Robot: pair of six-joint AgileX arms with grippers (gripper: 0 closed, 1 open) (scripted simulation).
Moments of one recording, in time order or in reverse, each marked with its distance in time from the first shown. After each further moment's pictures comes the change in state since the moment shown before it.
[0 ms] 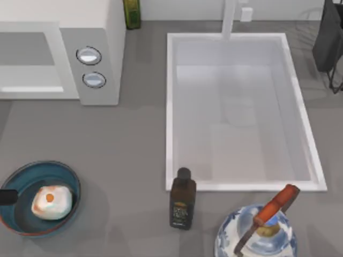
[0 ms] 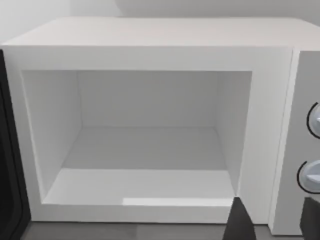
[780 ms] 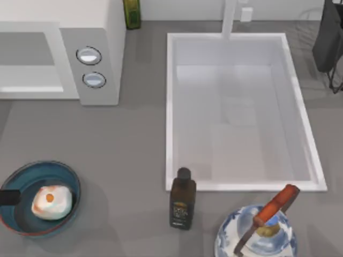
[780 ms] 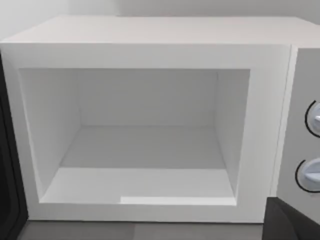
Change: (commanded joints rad) left arm -0.037 0.000 -0.014 0.014 -0.037 0.000; right arm 0.000 0.000 0.000 0.000 0.000 0.000
